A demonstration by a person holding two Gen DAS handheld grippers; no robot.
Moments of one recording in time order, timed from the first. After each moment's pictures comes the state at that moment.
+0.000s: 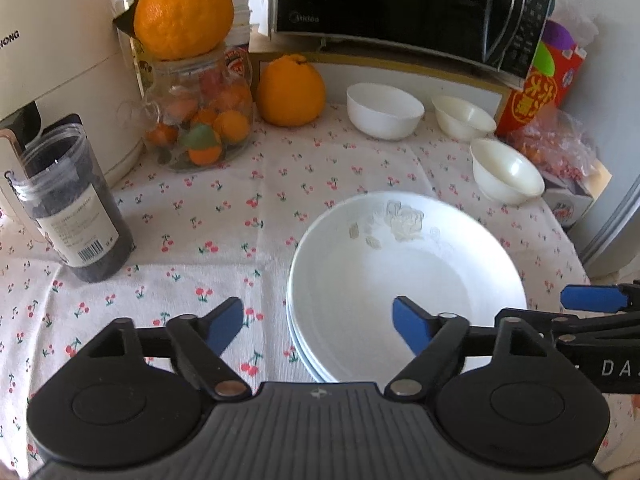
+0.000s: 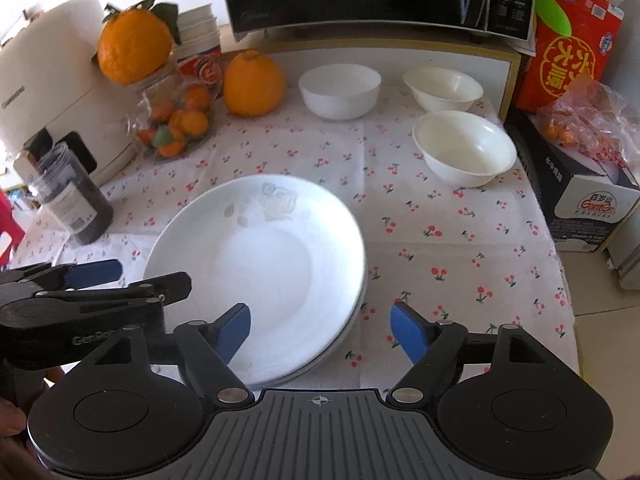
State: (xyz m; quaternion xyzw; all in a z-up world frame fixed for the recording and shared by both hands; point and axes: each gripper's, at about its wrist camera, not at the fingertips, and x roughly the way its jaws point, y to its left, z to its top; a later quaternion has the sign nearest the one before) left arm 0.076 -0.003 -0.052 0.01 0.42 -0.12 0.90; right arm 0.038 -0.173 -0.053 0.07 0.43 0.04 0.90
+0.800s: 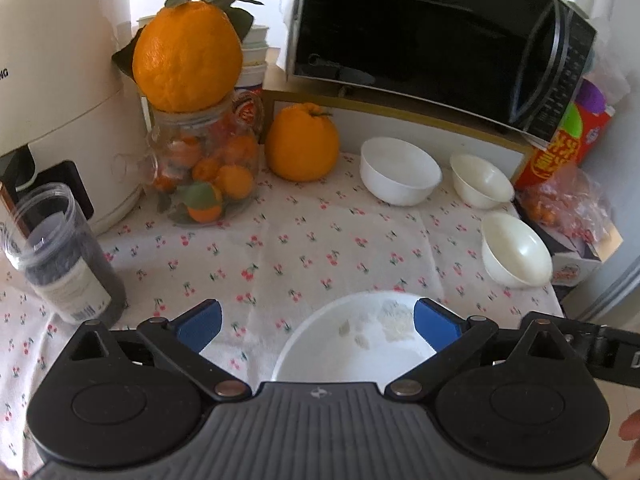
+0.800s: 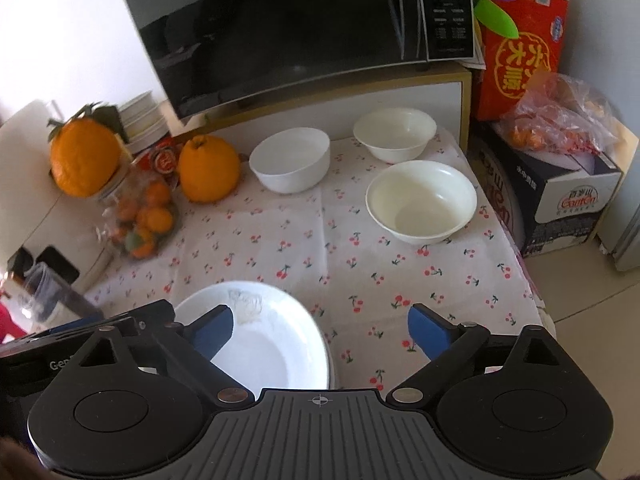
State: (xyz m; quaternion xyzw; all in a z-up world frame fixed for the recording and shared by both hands) left arm 0.127 -0.015 -0.024 -0.03 0.41 -0.09 0.91; right arm 0.079 -0.216 -0.021 0.17 0.39 -0.01 0.90
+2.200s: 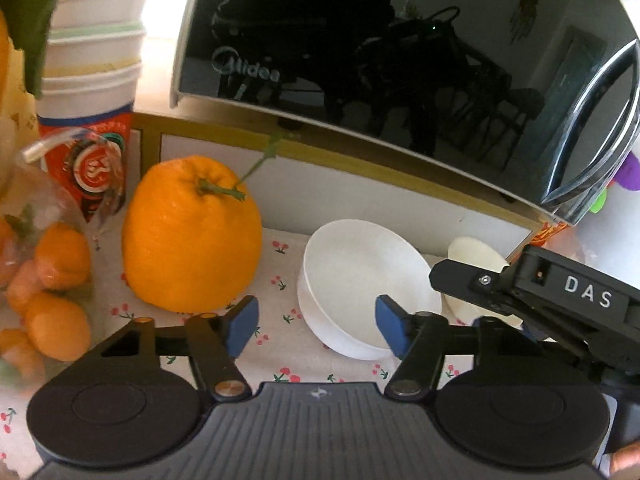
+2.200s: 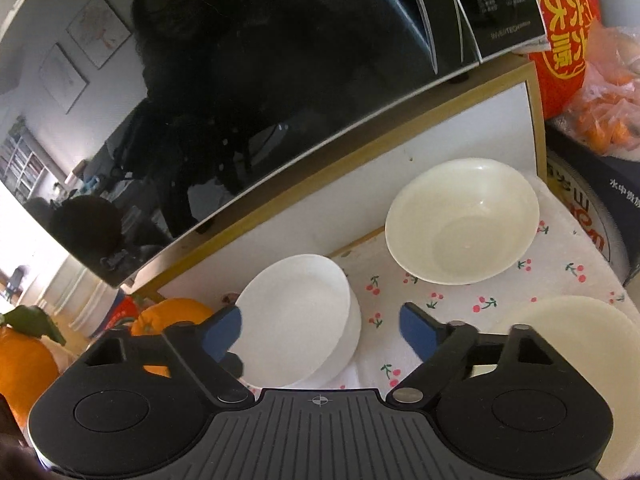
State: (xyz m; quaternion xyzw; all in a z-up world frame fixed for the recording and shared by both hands) left arm 0.300 -0.073 -0.069 -0.10 0.39 -0.17 0.90; right arm 0.276 -0.256 -0.070 0.31 0.32 0.00 0.89
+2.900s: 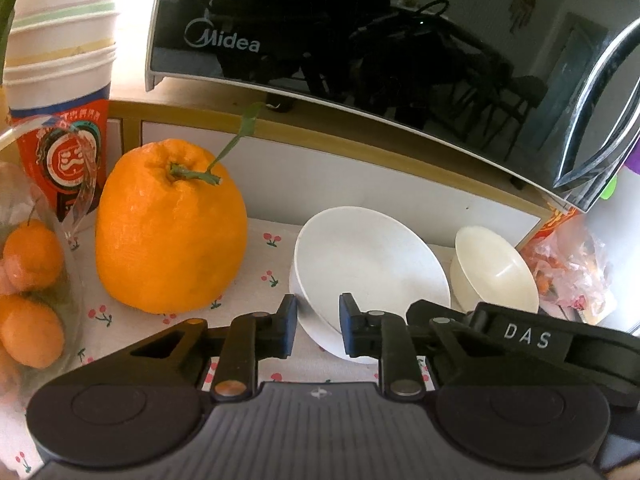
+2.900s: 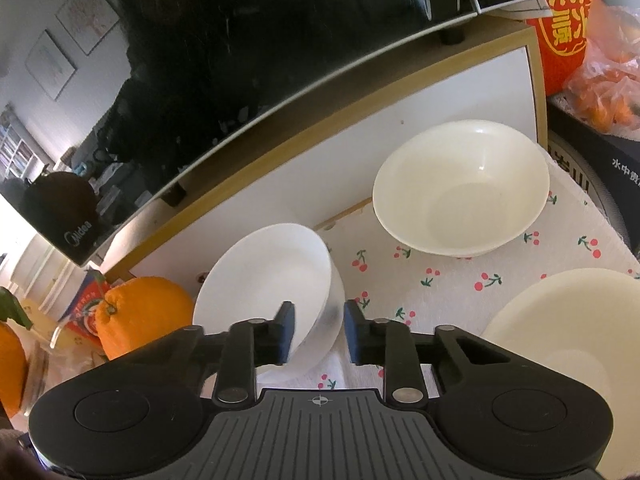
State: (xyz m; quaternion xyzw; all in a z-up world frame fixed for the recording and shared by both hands) left arm 0.310 -0.084 -0.079 -0.09 0.40 -0.17 0.90; right arm 0.288 -0.248 -0.093 0.30 0.35 0.00 0.89
